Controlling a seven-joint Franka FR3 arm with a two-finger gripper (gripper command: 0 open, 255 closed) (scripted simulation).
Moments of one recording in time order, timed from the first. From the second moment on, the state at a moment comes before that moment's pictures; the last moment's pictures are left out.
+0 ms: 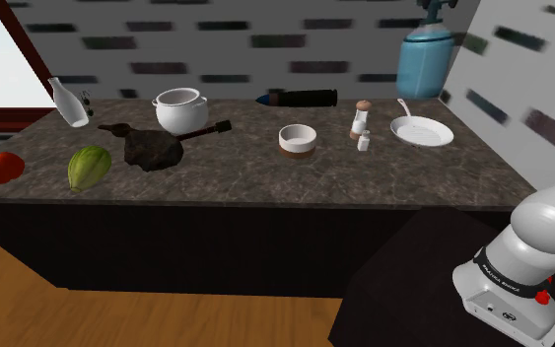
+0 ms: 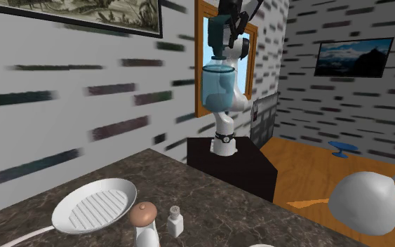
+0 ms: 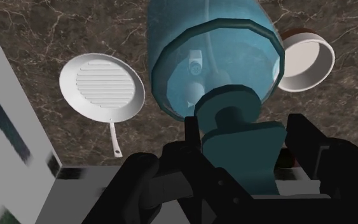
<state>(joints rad) -0.29 -0.46 0.07 -1.73 -0.11 1.54 0.46</state>
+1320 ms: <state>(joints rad) -0.37 -0.46 -0.28 -1.97 -0.15 1.82 0.07</state>
